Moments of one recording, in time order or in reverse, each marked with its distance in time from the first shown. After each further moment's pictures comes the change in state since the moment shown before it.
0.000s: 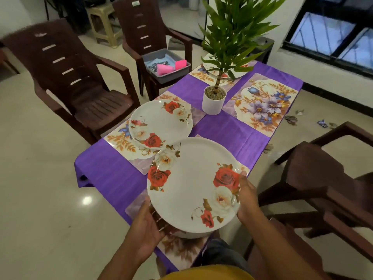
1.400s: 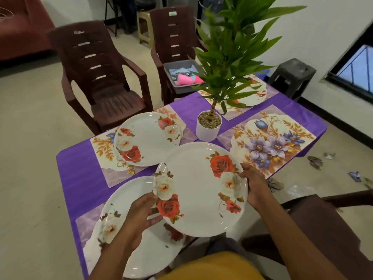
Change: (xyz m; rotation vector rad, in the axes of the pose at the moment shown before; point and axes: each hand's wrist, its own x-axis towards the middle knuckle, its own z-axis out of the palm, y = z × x) left_hand 0.075 -0.007 0.178 0.227 0.305 0.285; right_hand 0.222 -0.188 -0.054 -0.209 -0.443 -0.087
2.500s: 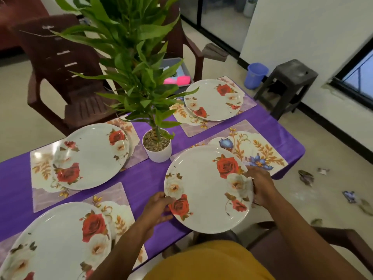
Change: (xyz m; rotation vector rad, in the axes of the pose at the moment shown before) left_hand 0.095 0.020 0.292 0.080 -0.043 -0.138; right_hand 0.197 -0.128 -0.199 -0.284 0.033 0.114
